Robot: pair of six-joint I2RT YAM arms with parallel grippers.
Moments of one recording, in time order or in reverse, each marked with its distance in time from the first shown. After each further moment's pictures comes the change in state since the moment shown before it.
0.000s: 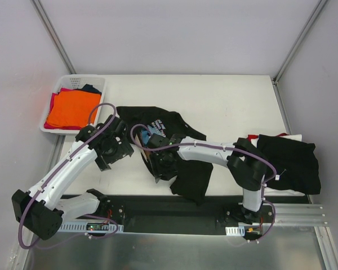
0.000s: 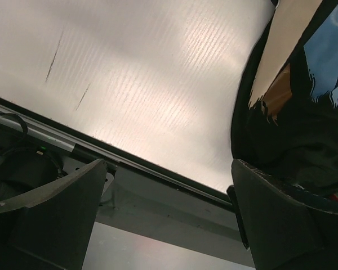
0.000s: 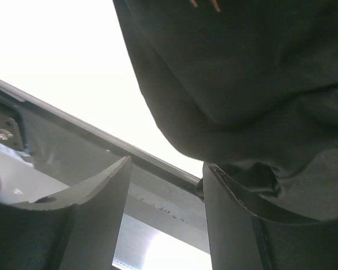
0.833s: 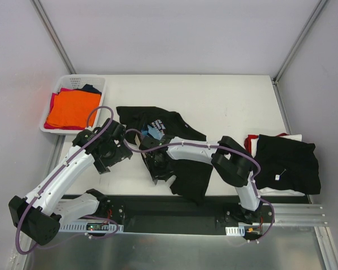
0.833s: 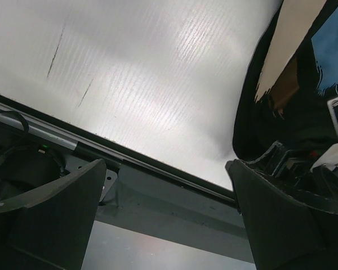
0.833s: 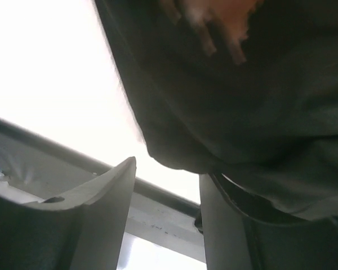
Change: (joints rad) left arm 0.000 -0.063 -0.046 0.001 0.013 0.004; right arm 0.019 0.167 0.121 -0.061 0.013 -0.061
